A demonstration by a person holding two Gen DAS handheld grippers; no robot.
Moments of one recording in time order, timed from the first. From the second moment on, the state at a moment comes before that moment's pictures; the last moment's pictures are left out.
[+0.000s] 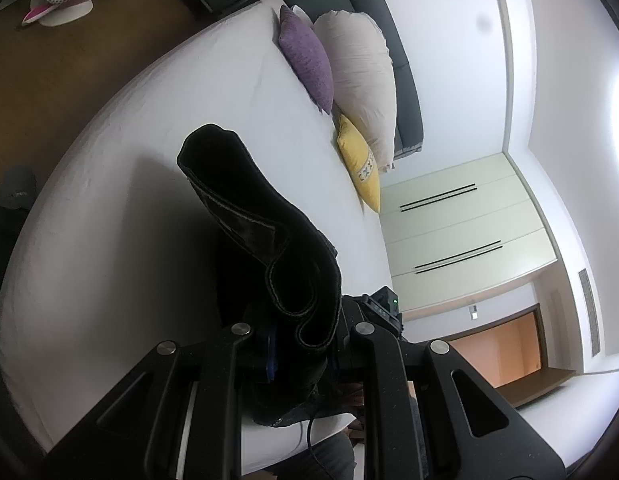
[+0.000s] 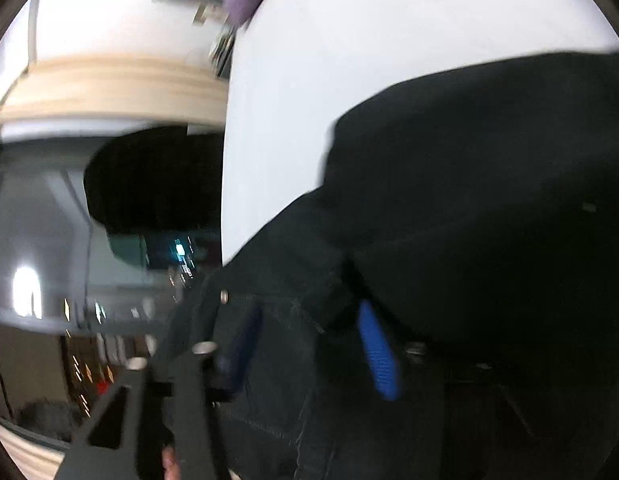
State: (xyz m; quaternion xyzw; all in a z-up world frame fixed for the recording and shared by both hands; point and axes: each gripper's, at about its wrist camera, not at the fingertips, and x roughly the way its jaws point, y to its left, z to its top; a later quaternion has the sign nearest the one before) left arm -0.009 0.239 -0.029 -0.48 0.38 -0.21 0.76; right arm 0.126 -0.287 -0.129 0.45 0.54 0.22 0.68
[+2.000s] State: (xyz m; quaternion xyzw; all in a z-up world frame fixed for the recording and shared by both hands) left arm -0.013 -0.142 0.024 -0.03 0.44 -0.39 0.81; right arm 0.059 -0.336 -0.046 0.28 0.57 0.21 0.74
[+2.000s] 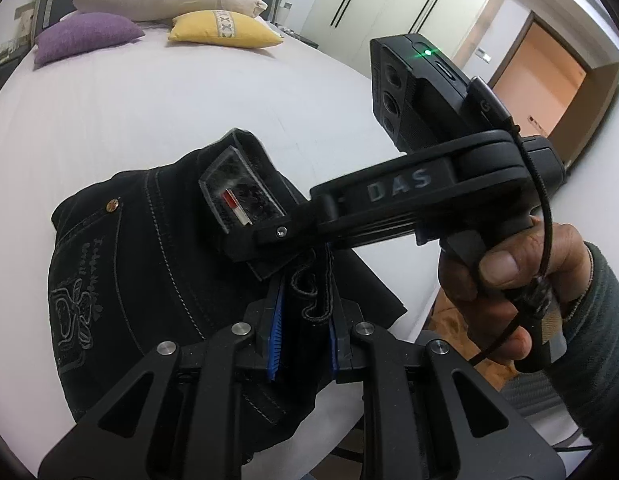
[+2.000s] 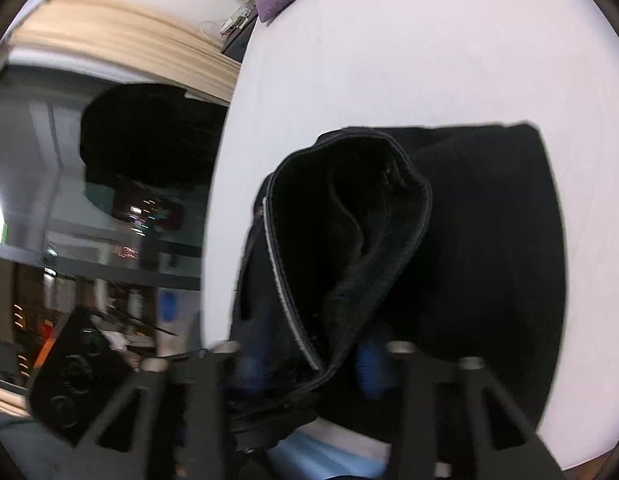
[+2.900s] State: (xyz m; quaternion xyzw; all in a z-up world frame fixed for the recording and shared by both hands) left arm 0.004 -0.265 -0.013 0.01 0.45 -0.42 0.78; right arm 0.057 -0.405 -0.080 0.29 0.55 0.18 0.76
